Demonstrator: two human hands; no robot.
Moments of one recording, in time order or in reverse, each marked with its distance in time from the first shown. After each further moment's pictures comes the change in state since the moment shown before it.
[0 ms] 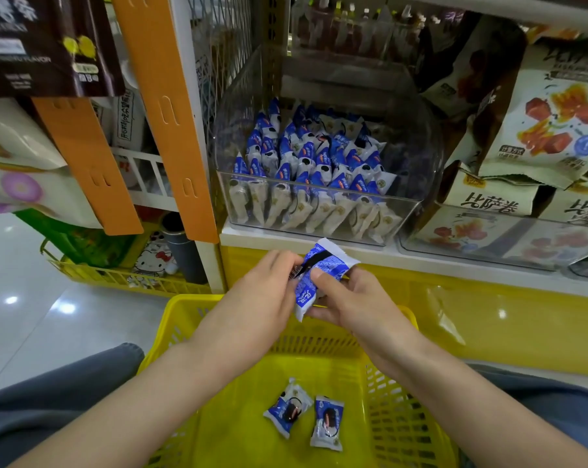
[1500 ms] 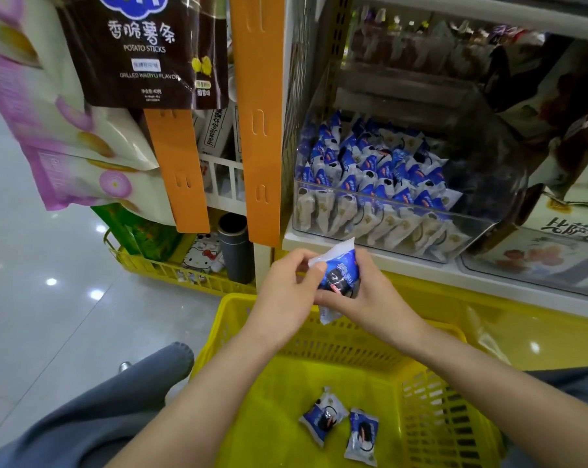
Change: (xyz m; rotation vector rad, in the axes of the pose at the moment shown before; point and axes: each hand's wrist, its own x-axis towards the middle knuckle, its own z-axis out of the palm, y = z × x) left_hand 0.003 -0.020 -0.026 -0.632 0.143 -0.464; right_hand 0.044 0.012 0.033 -0.621 -0.048 -0.323
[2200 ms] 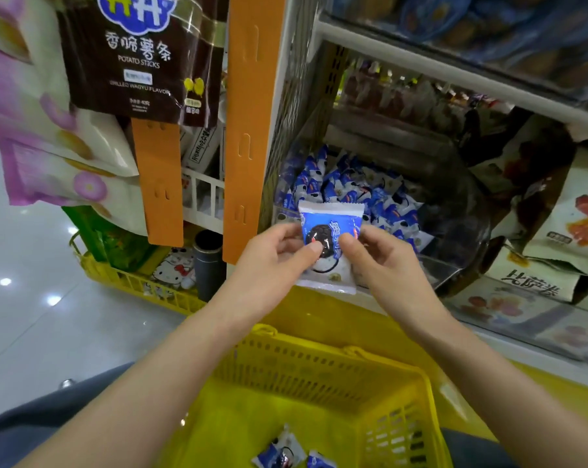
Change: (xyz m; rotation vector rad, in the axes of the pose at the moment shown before) left_hand 0.019 0.042 -0.004 -0.136 0.001 0.170; right_hand 0.020 -0.046 -0.058 0.077 0.073 -0.202
